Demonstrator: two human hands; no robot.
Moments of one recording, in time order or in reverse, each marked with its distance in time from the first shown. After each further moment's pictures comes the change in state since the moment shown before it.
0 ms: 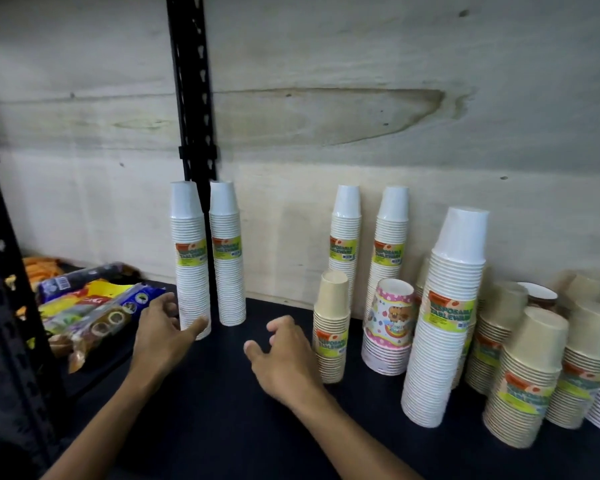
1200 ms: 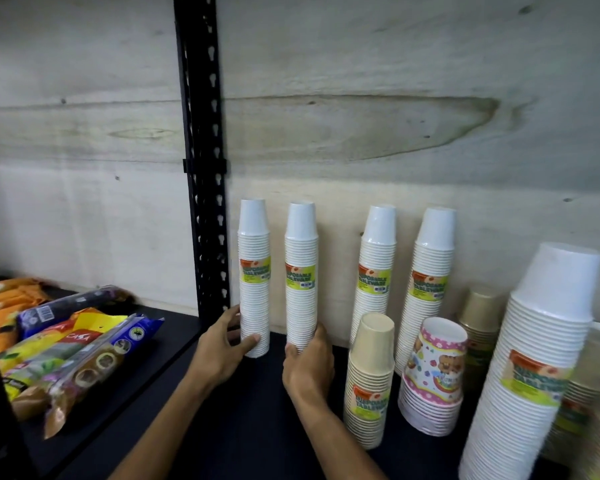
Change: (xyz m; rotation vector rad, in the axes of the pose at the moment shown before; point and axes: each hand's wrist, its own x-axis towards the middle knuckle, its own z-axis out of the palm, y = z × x) left_hand 0.060 0.009 0.068 -0.160 -0.340 0.120; right_hand 0.120 0.031 0.055 0.164 0.487 0.173
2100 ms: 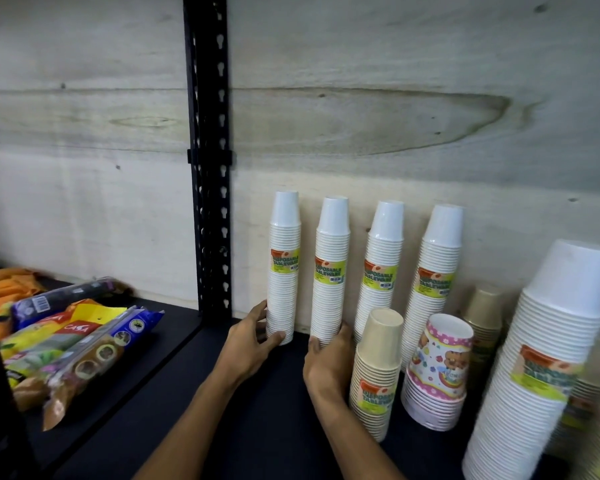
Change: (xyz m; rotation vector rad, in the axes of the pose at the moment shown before) left_hand 0.015 -0.016 0.035 0.048 -0.086 0.144; right_hand 0.026 0.031 0.008 -0.134 0.163 0.031
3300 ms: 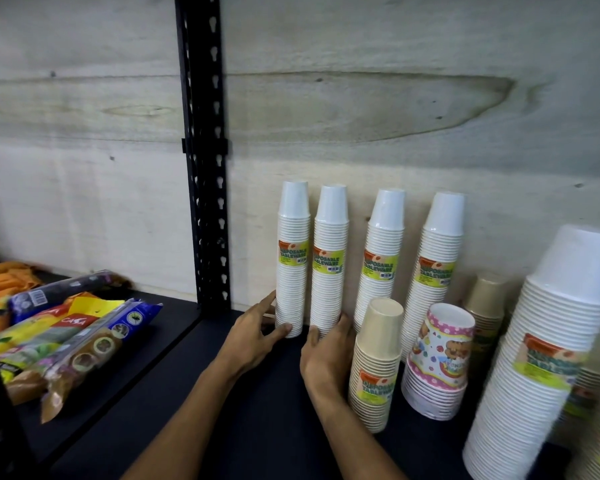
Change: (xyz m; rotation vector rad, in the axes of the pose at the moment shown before) left_hand 0.012 -0.012 0.005 0.111 -0.089 0.107; right_hand -0.006 -0.001 -0.007 -0.104 0.053 -0.054
